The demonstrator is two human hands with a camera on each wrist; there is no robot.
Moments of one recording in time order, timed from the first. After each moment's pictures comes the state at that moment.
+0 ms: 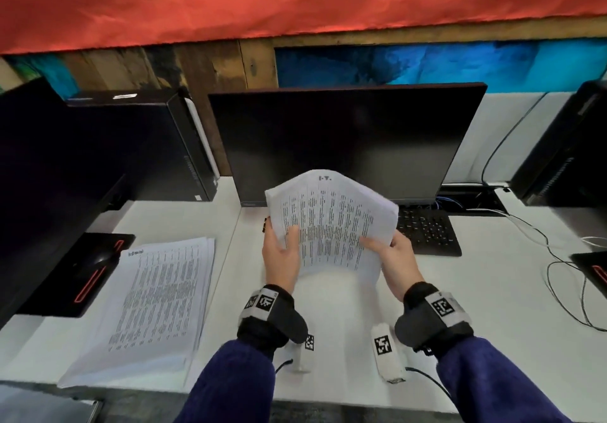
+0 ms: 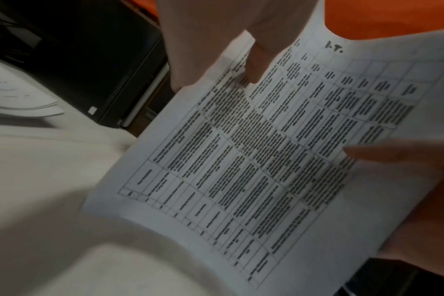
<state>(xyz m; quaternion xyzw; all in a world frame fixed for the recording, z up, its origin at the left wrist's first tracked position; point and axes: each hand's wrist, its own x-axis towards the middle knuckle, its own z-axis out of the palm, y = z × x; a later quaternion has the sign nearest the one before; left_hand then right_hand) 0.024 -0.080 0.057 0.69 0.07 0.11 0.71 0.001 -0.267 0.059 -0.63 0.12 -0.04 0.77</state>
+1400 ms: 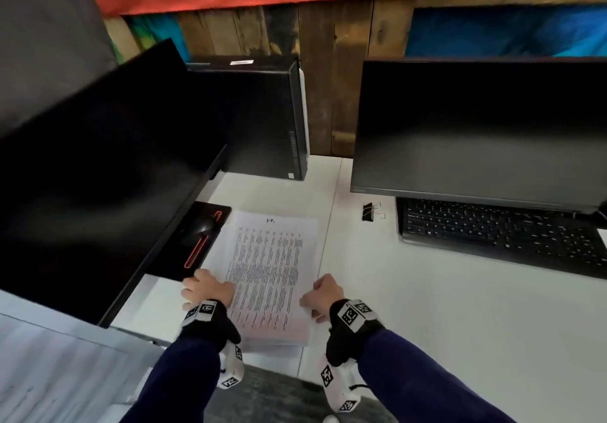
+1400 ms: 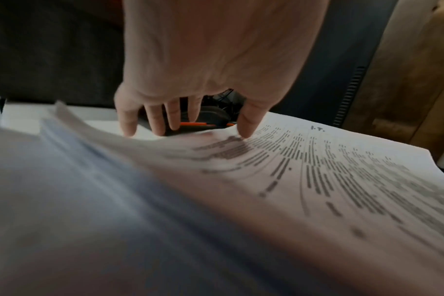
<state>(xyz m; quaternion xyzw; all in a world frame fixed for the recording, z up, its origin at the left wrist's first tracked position) 0.021 0.276 -0.031 0.87 0.43 -0.09 0.24 0.030 0.059 -0.040 -0.79 0.17 0.34 0.49</state>
